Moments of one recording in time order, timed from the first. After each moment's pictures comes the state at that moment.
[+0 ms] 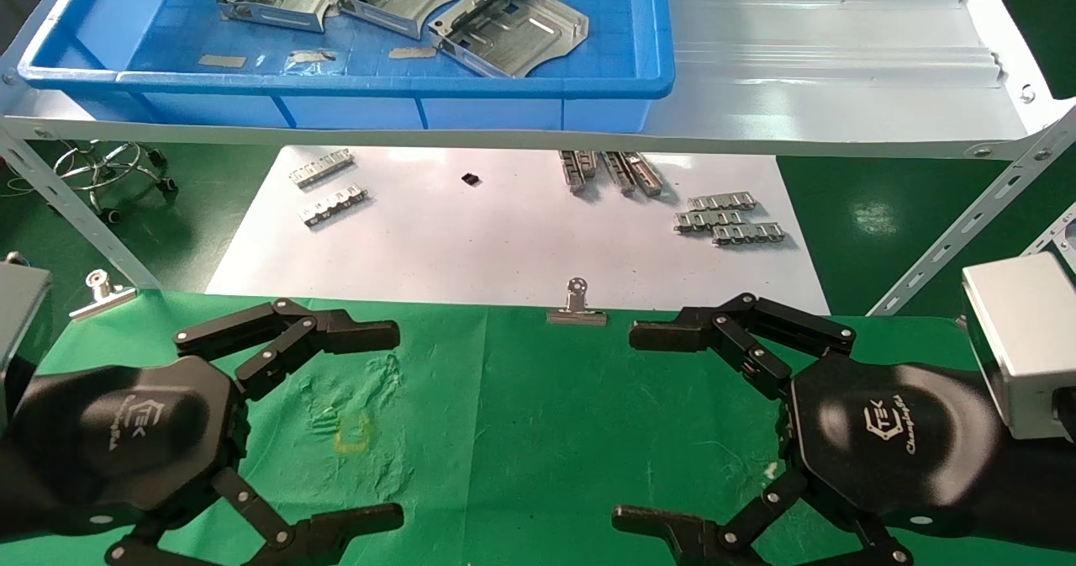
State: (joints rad) left arm -1.08 0.61 0.28 -1.28 0.73 1.49 -0.19; right arm 1.08 -0.60 -0.32 1.28 -0.71 -1.48 0.17
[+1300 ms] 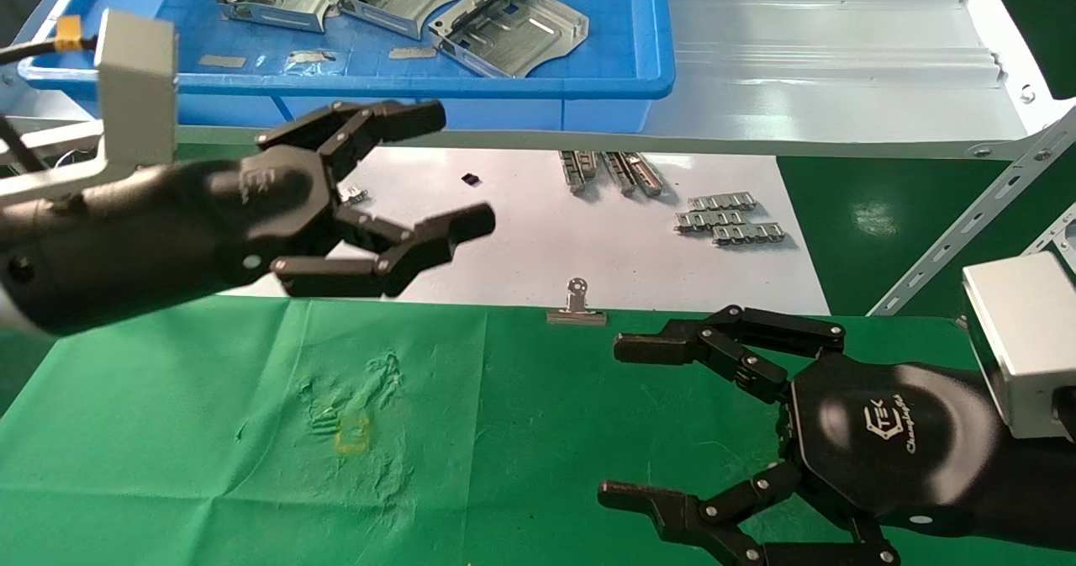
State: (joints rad) left arm -1.31 0.84 0.34 -1.12 0.88 1.25 -0.22; right arm 1.08 -0.60 -0.32 1.28 -0.70 -1.48 0.17
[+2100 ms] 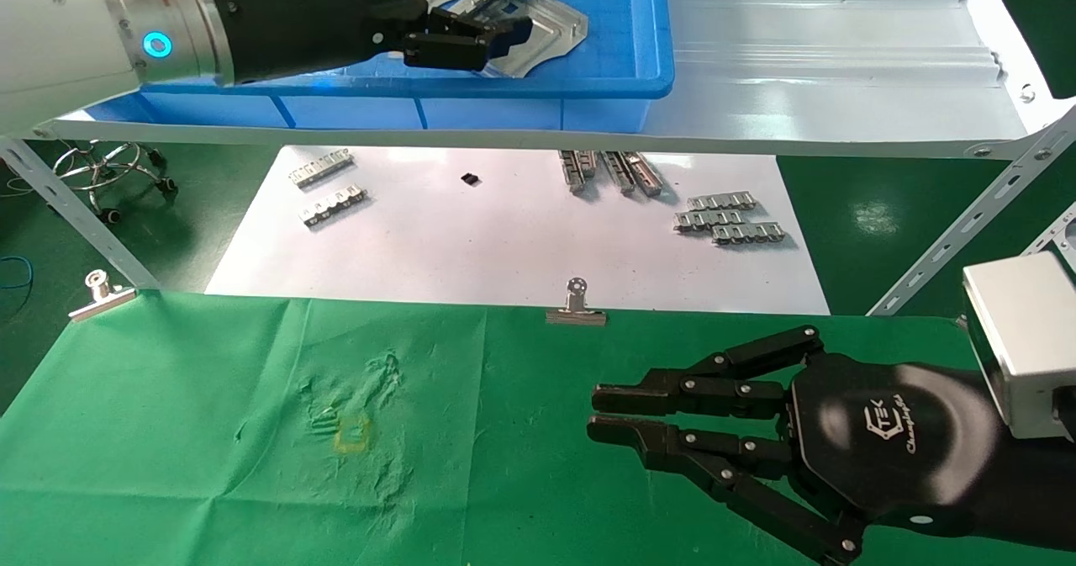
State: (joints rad) left arm -1.87 1.20 0.52 -0.37 1.23 1.10 0.00; right arm 1.08 -0.60 -0.32 1.28 -0.70 -1.48 0.17
